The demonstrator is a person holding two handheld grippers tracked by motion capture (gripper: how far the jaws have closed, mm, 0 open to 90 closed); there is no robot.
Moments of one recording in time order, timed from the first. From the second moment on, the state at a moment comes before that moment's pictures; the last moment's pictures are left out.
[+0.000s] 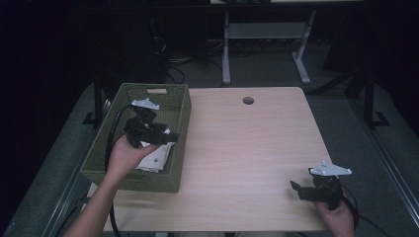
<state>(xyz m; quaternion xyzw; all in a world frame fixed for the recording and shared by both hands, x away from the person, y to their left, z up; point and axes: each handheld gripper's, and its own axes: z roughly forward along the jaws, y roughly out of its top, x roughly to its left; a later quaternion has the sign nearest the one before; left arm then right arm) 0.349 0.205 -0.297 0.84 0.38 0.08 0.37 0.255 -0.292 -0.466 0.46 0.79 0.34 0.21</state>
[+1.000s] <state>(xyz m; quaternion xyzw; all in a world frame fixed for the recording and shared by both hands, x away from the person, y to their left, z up) 0.347 0.124 -0.313 0.86 0.34 0.04 0.38 0.254 -0.294 -0.464 0.45 0.79 0.34 0.22</state>
